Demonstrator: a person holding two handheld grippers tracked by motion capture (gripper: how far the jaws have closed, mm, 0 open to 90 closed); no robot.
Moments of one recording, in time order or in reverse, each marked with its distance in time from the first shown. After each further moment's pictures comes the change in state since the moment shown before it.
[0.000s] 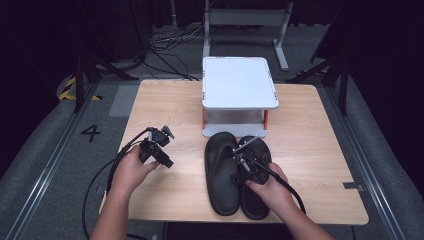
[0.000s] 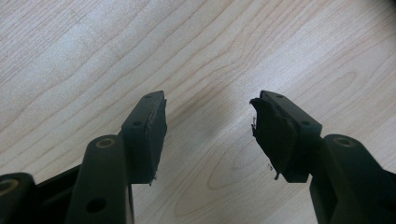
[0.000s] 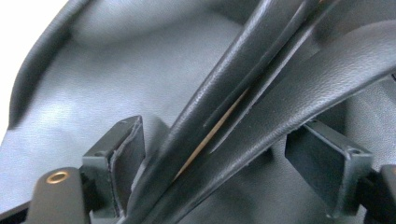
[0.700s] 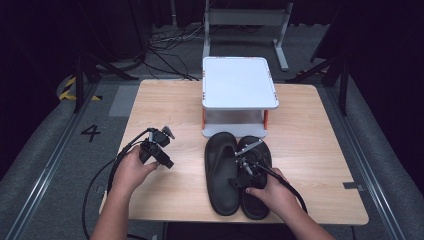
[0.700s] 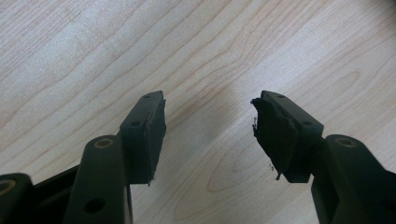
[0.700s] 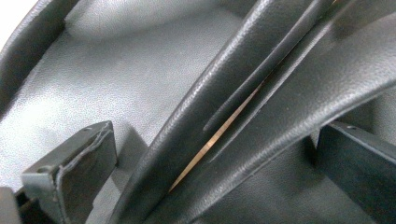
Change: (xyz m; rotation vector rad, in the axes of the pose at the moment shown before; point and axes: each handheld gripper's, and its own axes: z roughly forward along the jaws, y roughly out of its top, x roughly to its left) left arm 0.001 0.001 0.004 0.006 -0.008 0.009; right arm -0.008 -0.015 0.014 -0.101 0.060 -0.014
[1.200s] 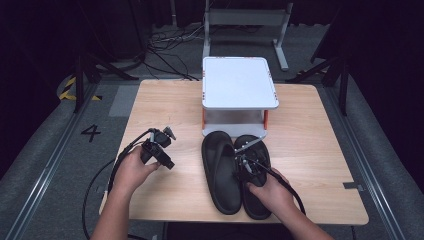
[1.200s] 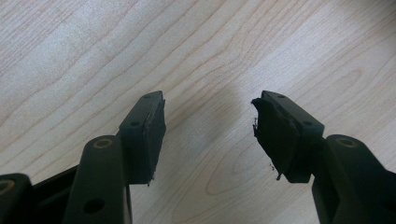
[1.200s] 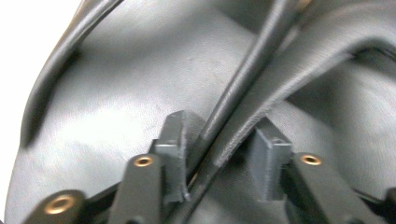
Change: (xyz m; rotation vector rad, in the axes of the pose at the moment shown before) left arm -0.001 0.001 0.003 0.005 -0.002 0.008; right arm 0.007 0.010 -0.017 0.008 -0.003 0.043
